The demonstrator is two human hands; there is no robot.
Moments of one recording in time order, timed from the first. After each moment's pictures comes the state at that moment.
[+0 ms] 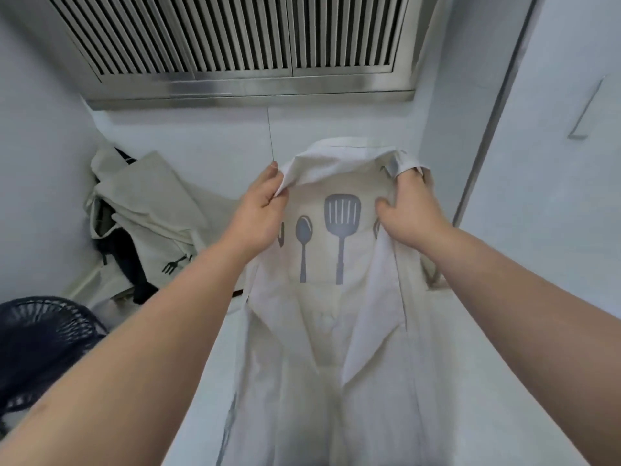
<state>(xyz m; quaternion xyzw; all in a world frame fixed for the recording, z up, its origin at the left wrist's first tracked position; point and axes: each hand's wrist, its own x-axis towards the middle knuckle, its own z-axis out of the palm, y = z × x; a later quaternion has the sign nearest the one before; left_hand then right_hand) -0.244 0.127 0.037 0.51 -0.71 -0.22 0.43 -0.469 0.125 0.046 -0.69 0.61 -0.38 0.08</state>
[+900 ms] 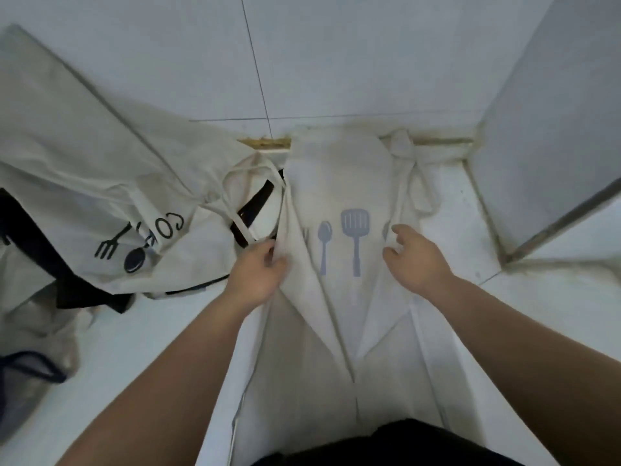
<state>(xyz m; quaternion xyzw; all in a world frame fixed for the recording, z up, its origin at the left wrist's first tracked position) -0.211 -0.006 -0.175 0.68 -0.56 -0.40 0.23 -0.458 -0.018 -0.163 -0.59 0.72 -0.13 0.33</state>
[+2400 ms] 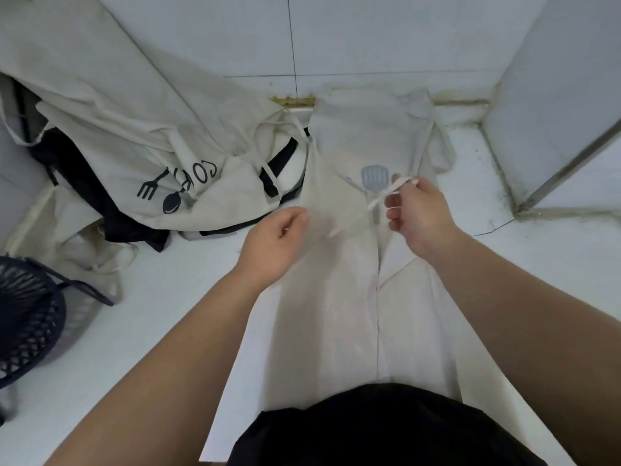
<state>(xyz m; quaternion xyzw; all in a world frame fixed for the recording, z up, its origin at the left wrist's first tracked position) -0.199 0.081 -0.147 0.66 -0.56 -0.39 0.32 -0.397 0.033 -0.137 -0.31 0.64 -0.46 0.54</state>
